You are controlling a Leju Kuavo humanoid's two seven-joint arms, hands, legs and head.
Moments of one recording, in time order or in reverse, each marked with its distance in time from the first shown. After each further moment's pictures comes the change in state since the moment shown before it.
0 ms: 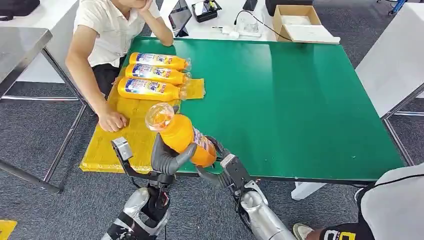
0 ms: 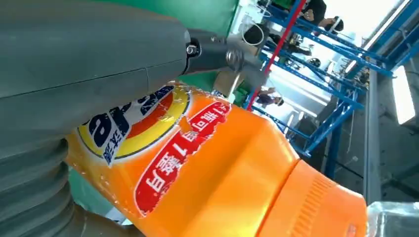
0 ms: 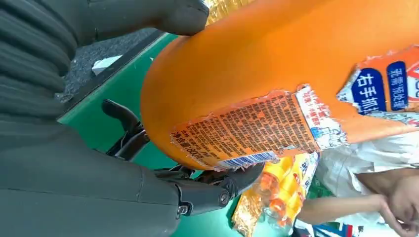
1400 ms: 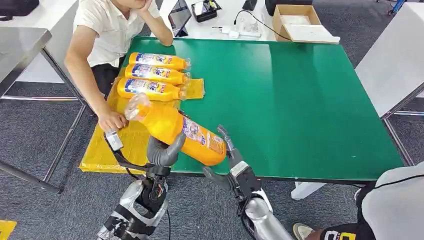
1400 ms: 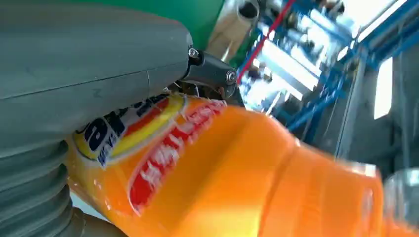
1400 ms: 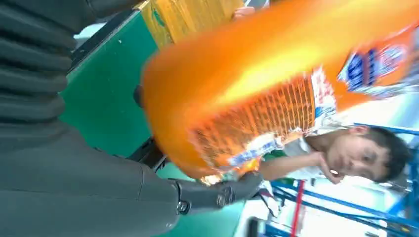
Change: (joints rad) left arm -0.042 0.003 0.057 0.006 0.139 -0.054 0.060; right arm 0.137 -0.085 0.093 -0.338 -0.094 -0.163 0.003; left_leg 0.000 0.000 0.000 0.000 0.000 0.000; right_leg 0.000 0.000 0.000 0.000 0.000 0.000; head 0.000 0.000
